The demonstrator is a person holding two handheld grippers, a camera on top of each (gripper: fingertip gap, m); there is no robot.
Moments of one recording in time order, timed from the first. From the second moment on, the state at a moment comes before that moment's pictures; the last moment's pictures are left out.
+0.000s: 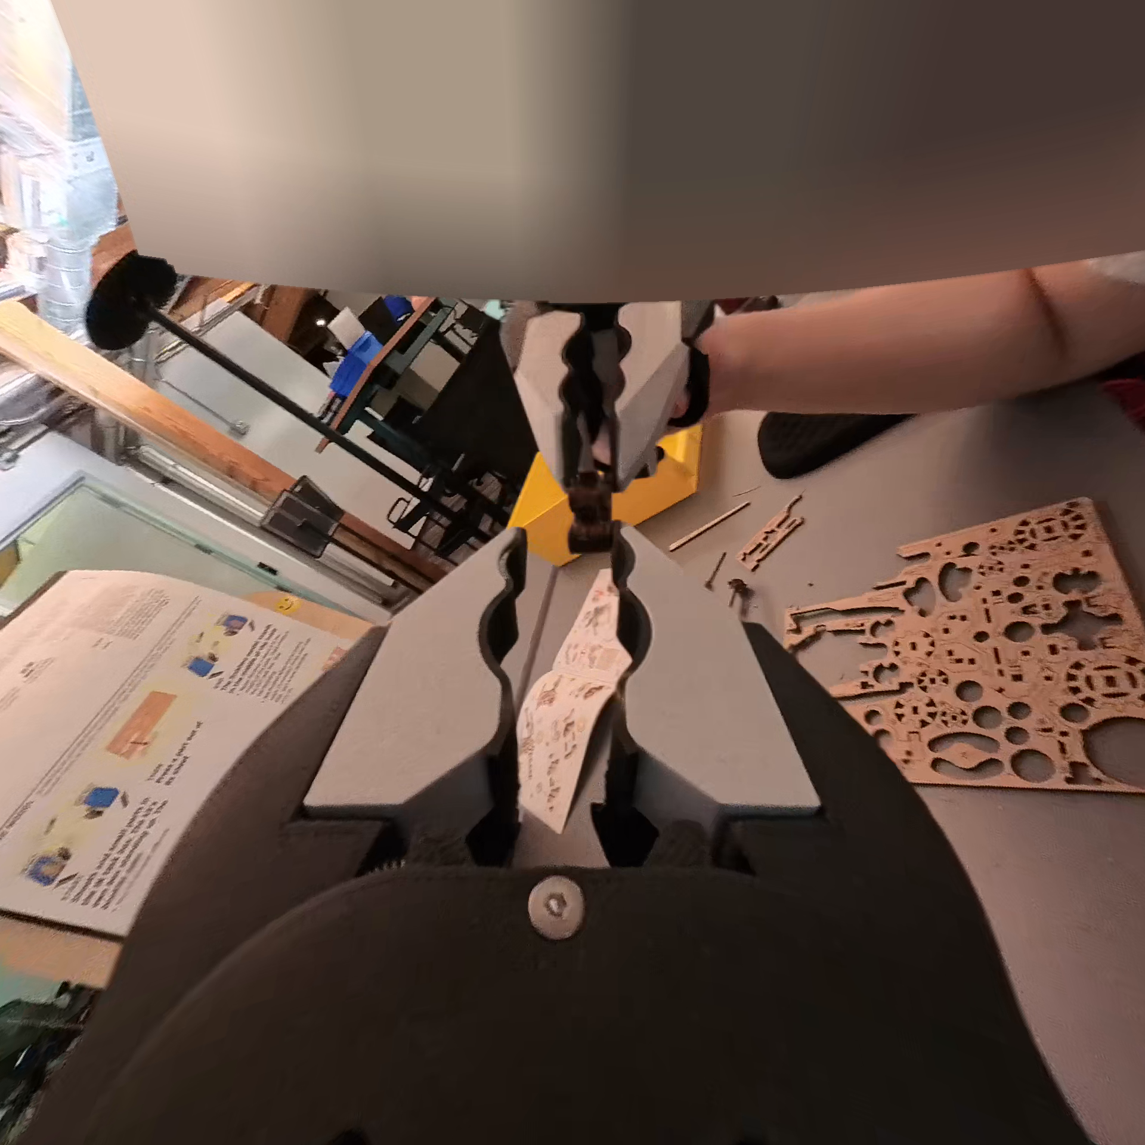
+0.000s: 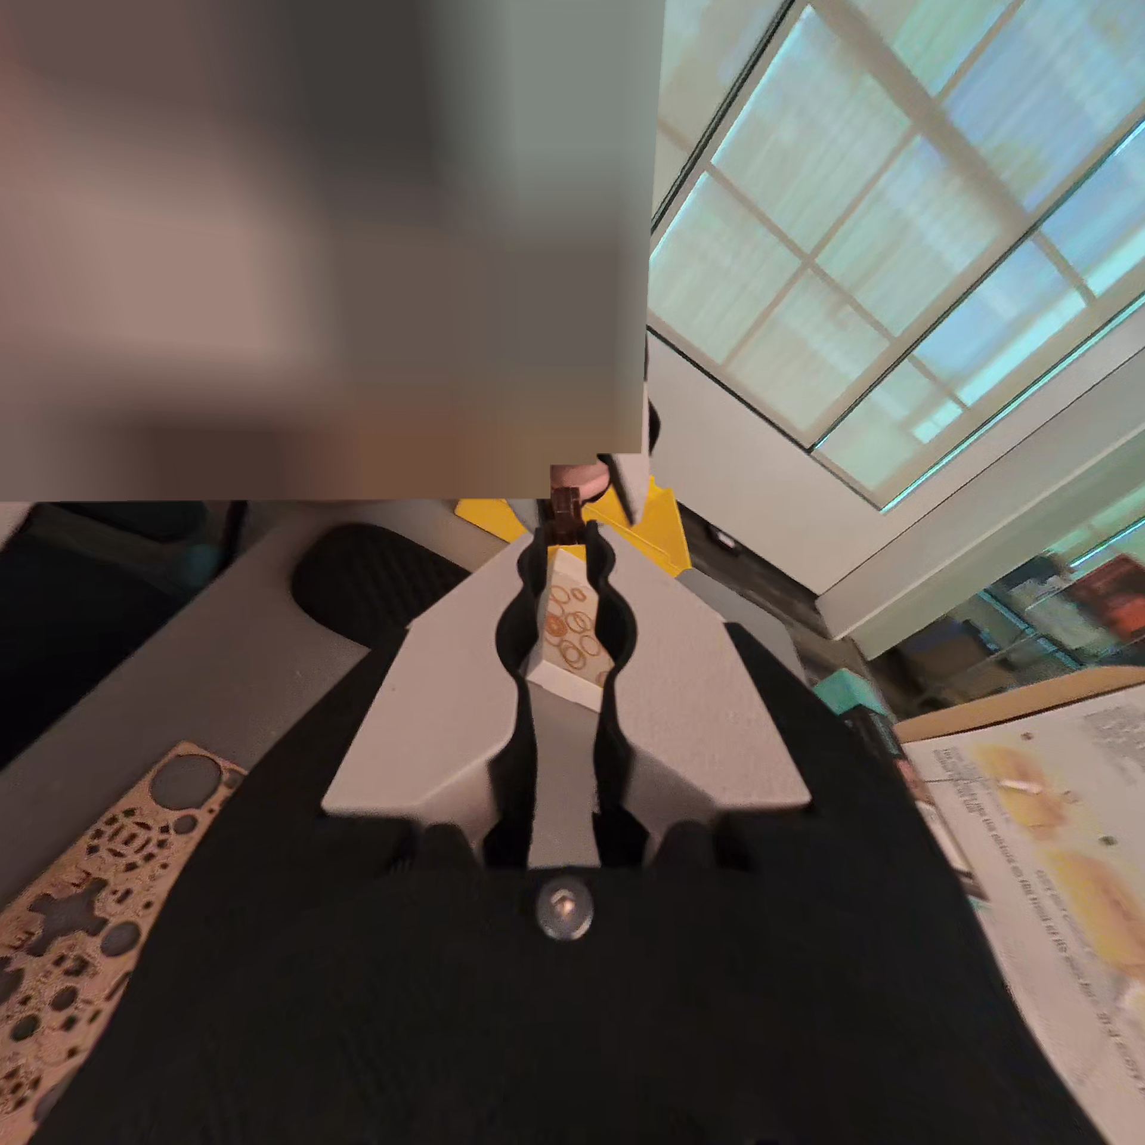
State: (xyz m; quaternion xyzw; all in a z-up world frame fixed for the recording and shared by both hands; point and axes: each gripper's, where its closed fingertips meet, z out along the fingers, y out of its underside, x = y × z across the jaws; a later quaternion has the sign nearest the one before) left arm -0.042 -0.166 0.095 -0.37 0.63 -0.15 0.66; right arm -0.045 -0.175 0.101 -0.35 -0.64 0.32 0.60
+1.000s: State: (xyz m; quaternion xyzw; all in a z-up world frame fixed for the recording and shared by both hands) left arm -0.039 -0.182 0.089 -0.31 0.66 -0.12 0.67; right arm -0.043 -0.191 0.100 -0.25 -0.67 0.21 0.66
